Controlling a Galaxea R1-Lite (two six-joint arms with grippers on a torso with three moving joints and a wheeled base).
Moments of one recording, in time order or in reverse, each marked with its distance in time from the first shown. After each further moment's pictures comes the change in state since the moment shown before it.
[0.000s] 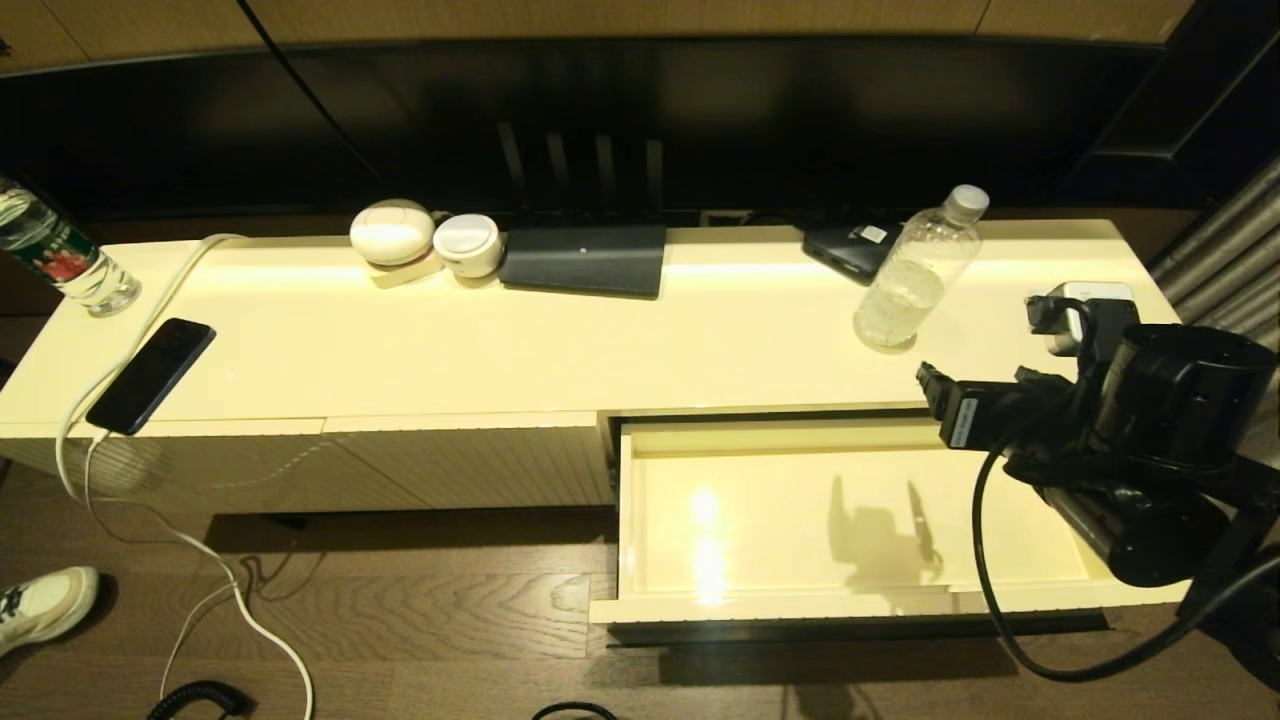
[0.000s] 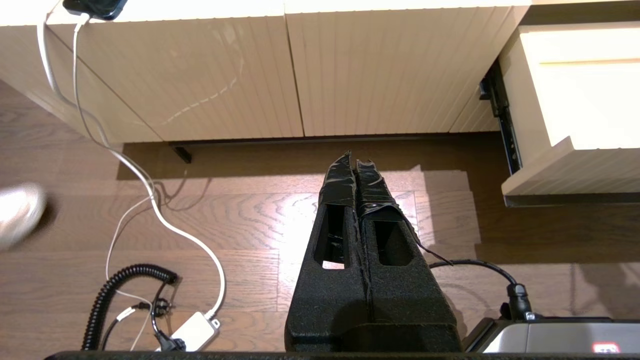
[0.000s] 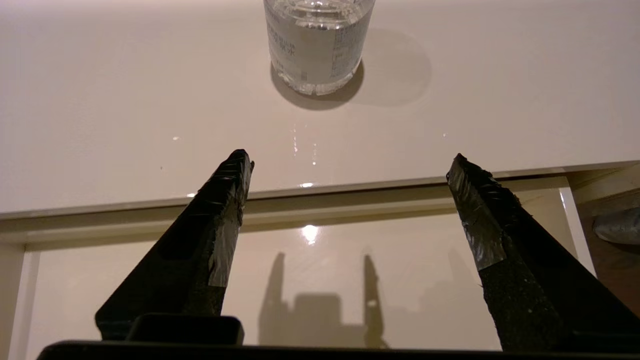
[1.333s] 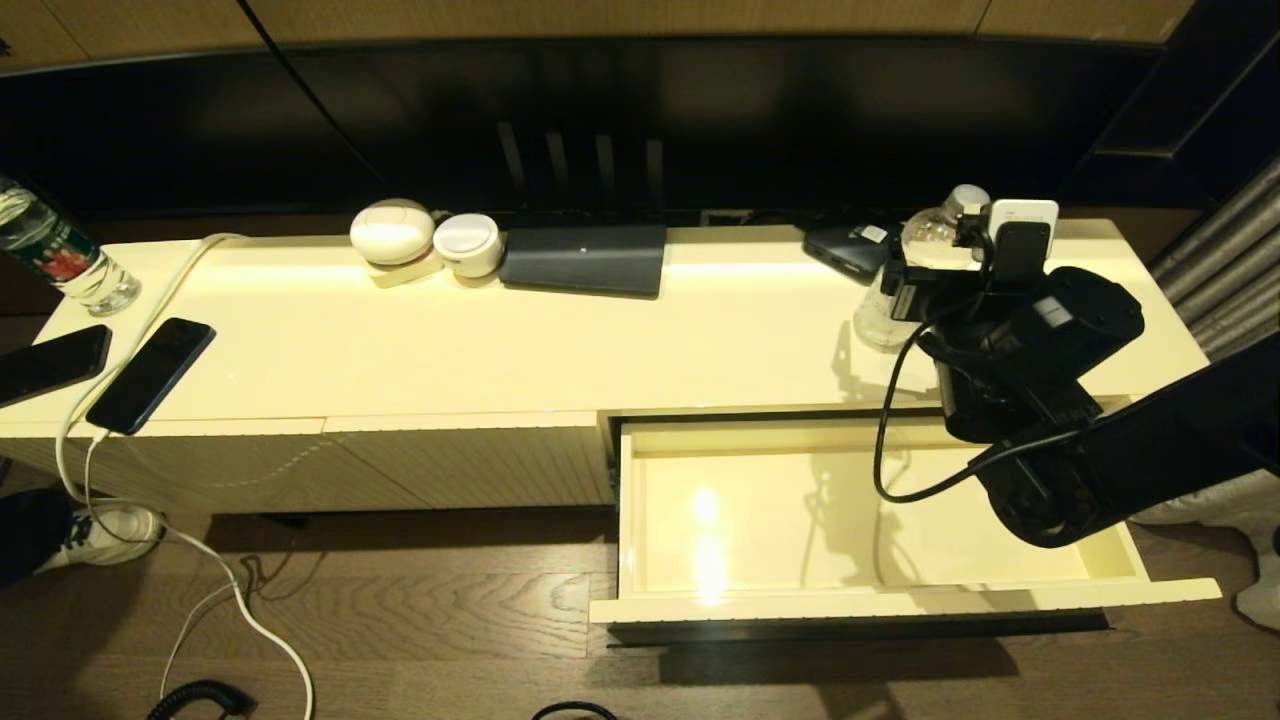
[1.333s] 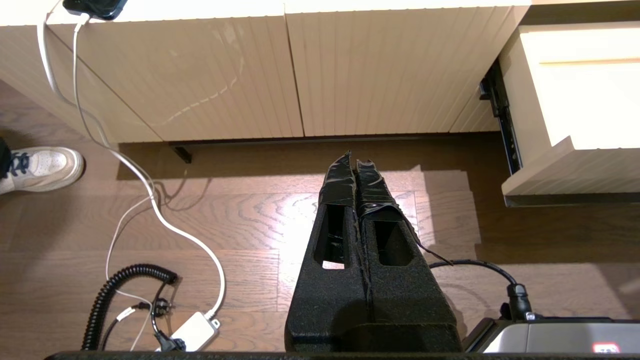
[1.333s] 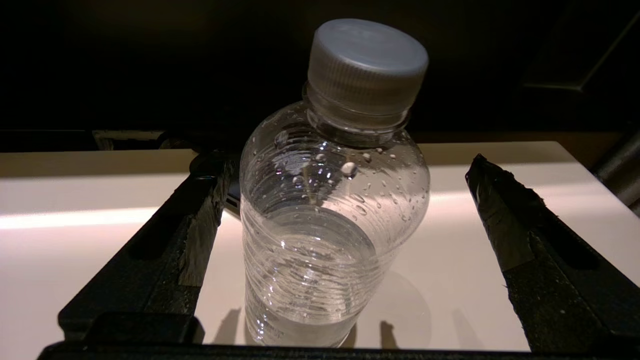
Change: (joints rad) left arm 0.000 0.000 0.000 0.000 0.001 0.000; right arm -0.085 0.410 -0.420 -0.552 0.012 -0.318
